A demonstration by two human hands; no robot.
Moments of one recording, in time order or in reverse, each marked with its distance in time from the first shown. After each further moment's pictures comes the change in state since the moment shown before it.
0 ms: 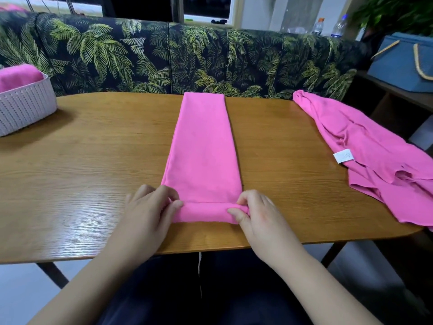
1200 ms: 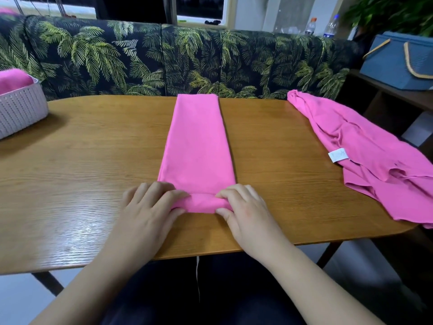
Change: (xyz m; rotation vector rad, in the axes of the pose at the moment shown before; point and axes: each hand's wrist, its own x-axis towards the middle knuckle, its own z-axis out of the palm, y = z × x) left_hand 0.007 0.010 -0.003 0.257 0.031 0.169; right_hand 0.018 0.004 0.018 -0.105 0.099 -0.147
